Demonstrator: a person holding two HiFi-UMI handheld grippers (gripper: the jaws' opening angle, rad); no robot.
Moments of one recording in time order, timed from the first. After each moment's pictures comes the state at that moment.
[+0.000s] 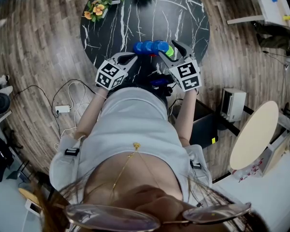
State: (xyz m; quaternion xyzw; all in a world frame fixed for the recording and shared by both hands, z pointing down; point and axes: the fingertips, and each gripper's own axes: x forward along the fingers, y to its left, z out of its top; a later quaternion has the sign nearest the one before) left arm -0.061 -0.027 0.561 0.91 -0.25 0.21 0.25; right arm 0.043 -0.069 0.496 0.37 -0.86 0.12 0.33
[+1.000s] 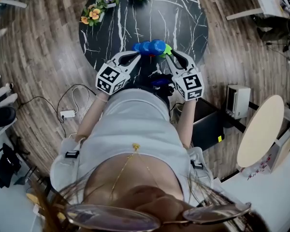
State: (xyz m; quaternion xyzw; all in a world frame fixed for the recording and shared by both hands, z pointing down) left arm -0.040 -0.034 0.510 0.93 -0.25 0.17 0.20; right arm 0.070 -0.038 0.491 0.43 -0.86 0.14 0.22
